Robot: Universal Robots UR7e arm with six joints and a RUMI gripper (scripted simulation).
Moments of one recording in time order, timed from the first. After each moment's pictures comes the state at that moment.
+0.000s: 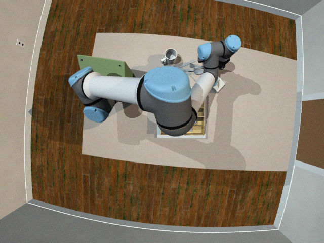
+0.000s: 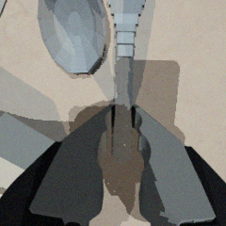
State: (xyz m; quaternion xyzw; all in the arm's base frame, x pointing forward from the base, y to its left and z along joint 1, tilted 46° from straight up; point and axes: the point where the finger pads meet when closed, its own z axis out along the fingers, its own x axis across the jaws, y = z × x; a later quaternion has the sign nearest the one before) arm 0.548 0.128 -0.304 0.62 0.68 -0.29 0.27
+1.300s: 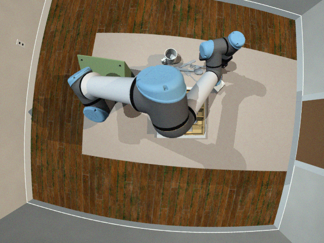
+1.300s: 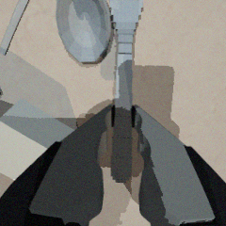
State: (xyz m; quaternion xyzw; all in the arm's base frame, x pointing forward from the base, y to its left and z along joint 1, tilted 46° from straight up) arm 0.547 0.150 -0.282 0.62 0.68 -0.29 0.27
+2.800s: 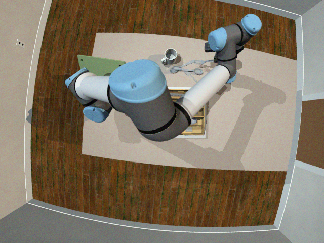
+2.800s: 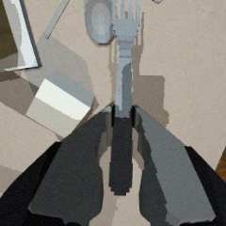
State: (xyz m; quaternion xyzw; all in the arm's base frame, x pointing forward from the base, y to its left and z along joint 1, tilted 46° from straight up) arm 0.546 0.229 -0.205 0.62 0.68 -0.29 0.27
